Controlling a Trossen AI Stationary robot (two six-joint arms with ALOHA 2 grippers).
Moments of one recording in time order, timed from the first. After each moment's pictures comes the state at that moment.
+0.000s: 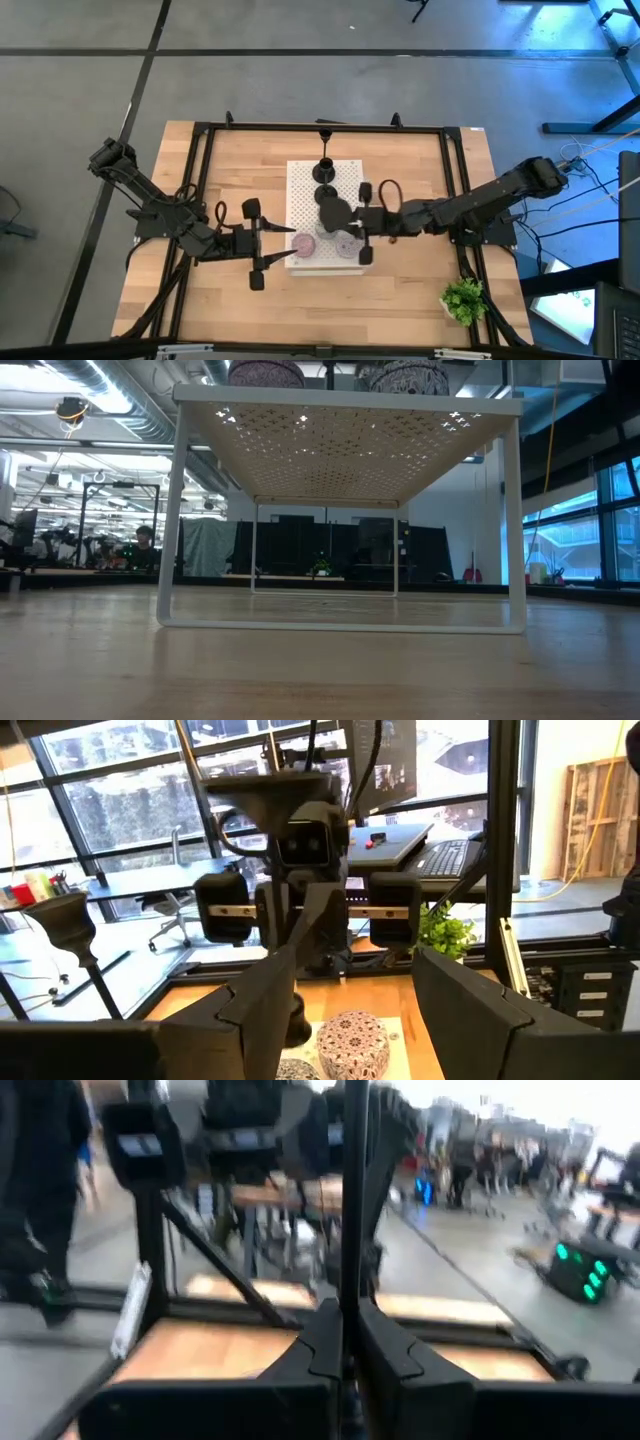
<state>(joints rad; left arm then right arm) -0.63 1.23 0.91 0.37 -0.79 0.14 0.34 1.41 0.85 0.55 0.32 -0.09</state>
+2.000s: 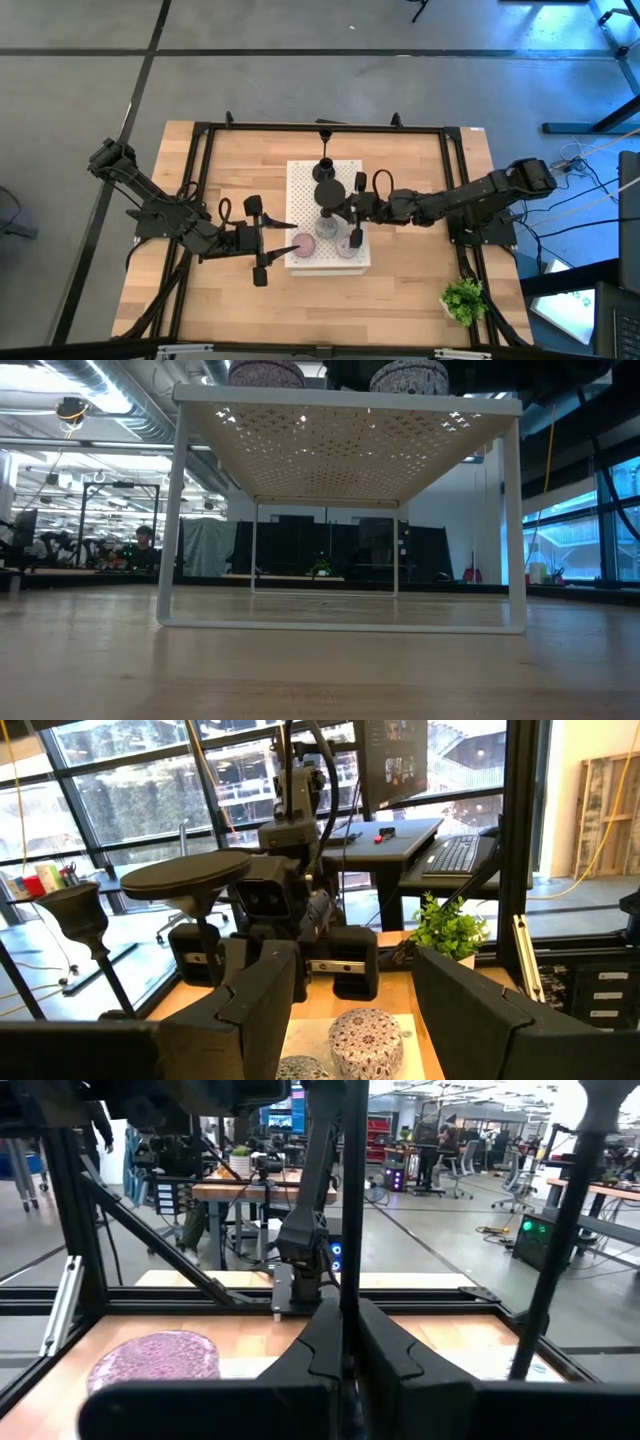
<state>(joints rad) -0.61 1.24 0.91 0.35 -0.78 0.13 0.19 1.50 0.73 0.77 0.26 -0.03</state>
